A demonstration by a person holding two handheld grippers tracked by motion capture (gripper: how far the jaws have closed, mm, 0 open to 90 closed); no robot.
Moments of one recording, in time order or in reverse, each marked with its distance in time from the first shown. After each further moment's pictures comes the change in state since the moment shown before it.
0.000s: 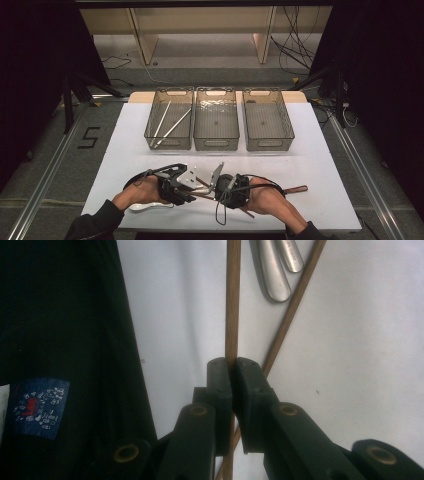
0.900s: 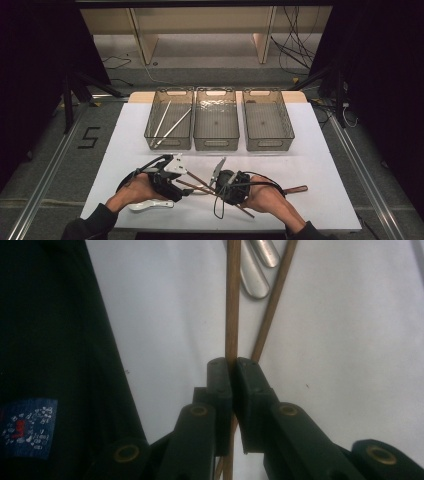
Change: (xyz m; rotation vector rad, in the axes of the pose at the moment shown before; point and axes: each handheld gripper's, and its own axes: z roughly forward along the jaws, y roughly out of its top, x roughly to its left) left arm 0.011 -0.016 -0.013 -0.122 0.125 -0.196; right arm -0.008 -0.001 0.003 -0.008 -0.027 0.087
